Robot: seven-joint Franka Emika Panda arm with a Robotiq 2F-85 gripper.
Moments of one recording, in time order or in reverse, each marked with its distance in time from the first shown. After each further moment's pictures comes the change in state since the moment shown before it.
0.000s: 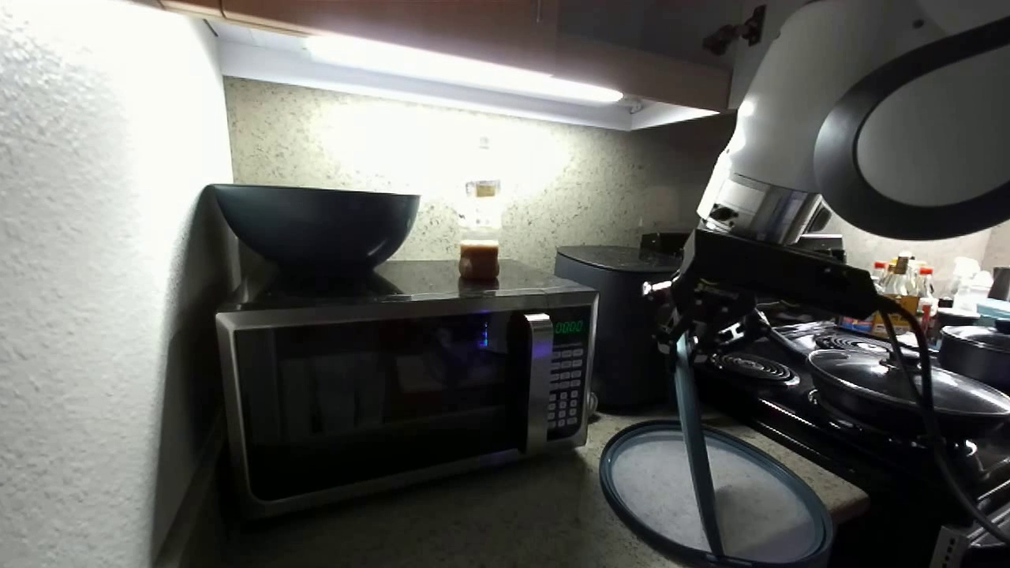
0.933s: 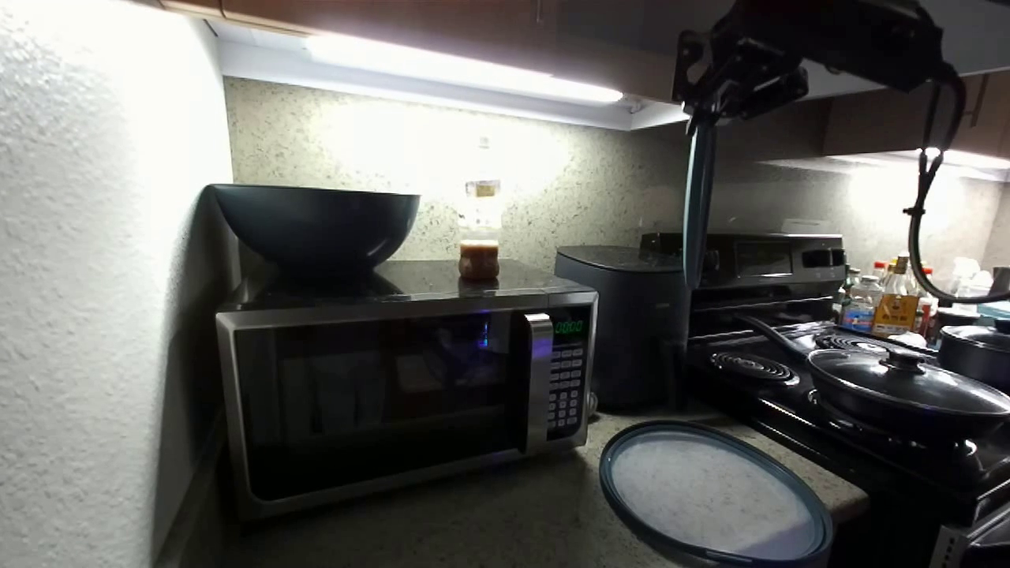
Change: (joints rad) arm -0.294 -0.334 0.229 0.180 -0.222 0.020 0.039
